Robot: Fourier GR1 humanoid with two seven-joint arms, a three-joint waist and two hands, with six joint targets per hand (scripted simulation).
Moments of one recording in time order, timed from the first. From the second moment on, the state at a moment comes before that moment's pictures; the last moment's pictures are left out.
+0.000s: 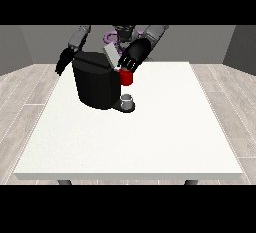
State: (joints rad) left arm -1.27 0.45 0.12 -0.64 -0.77 -0.37 -0.11; right arm -0.46 -0.09 -0.07 -1.26 0.16 -0.18 0.00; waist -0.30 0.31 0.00
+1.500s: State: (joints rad) left arm -1.30 0.52 0.11 -0.63 -0.86 -0.25 -0.25; right arm -0.50 -0.07 -0.04 -1.31 0.19 -0.20 0.03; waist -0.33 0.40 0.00
